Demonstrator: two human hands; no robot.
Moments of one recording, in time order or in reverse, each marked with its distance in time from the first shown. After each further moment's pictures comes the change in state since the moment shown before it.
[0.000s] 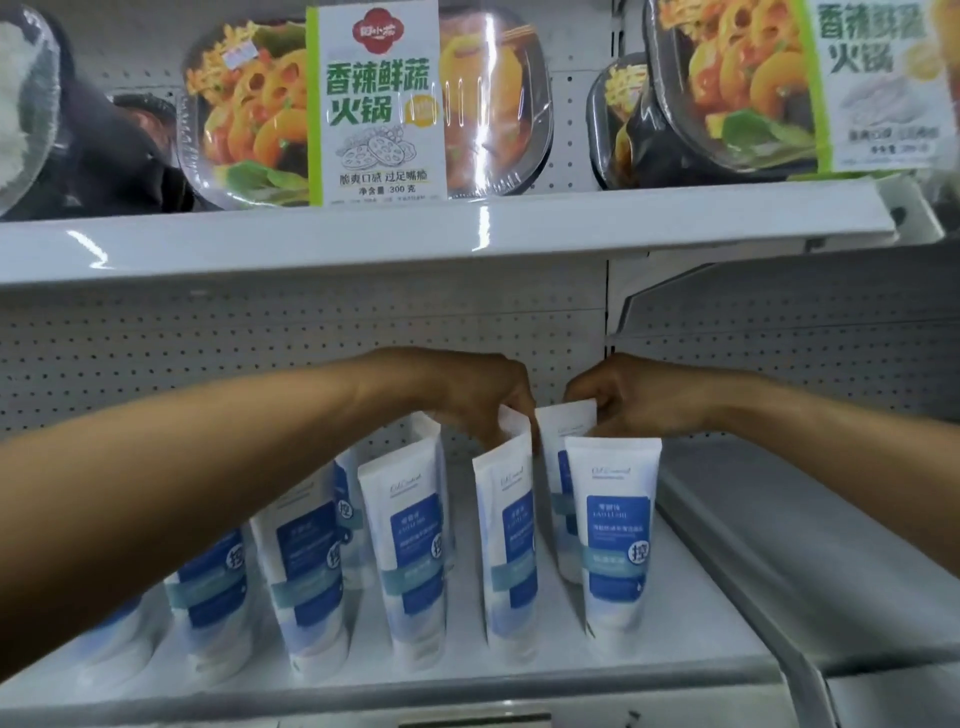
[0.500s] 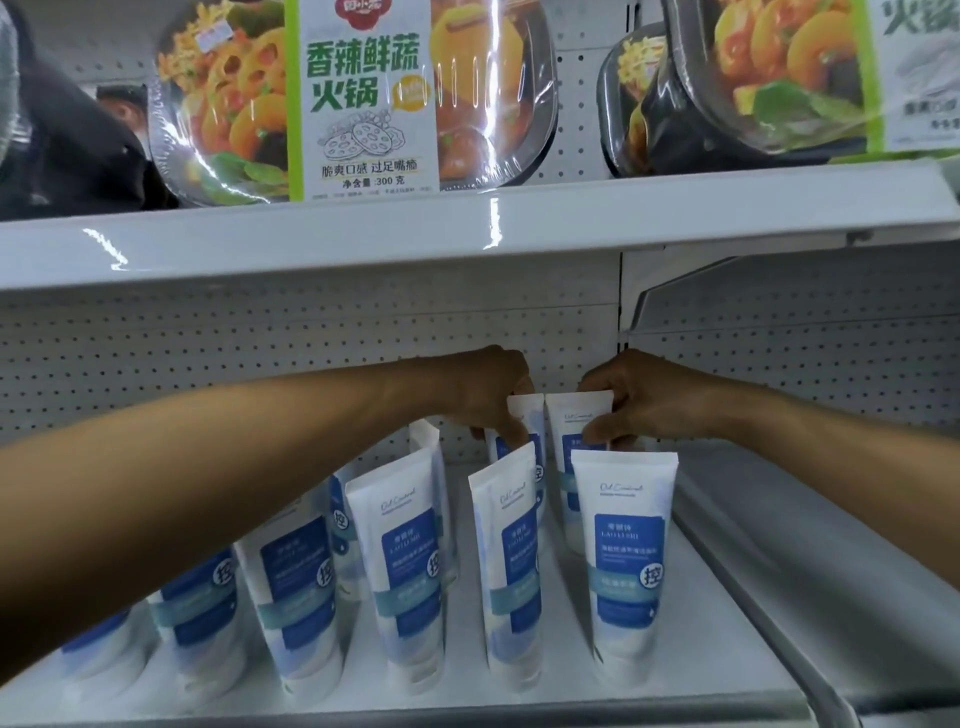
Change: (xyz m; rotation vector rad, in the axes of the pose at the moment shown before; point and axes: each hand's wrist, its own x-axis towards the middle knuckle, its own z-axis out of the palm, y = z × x) left_hand 0.032 -0.018 0.011 -0.182 0.167 -0.185; right_hand 0.021 0.027 0.001 0.171 0.074 0.049
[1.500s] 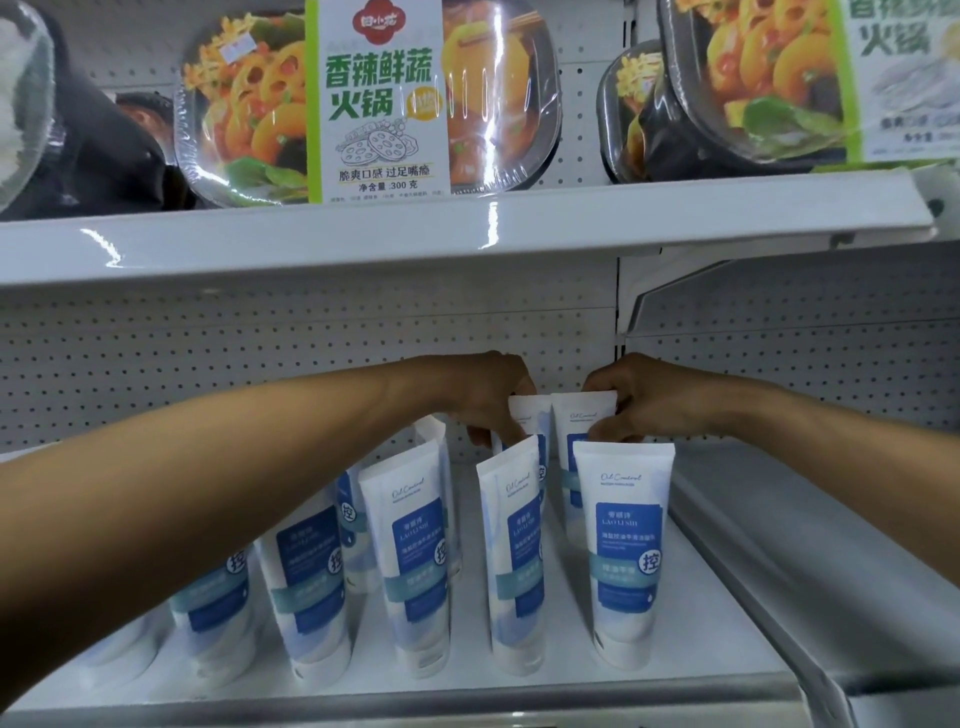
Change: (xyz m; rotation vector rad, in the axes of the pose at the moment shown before) left_hand -0.007 0.002 0.000 -0.071 -0.083 -0.031; right_hand -0.008 -0.006 0.001 -0.096 0.012 0.058
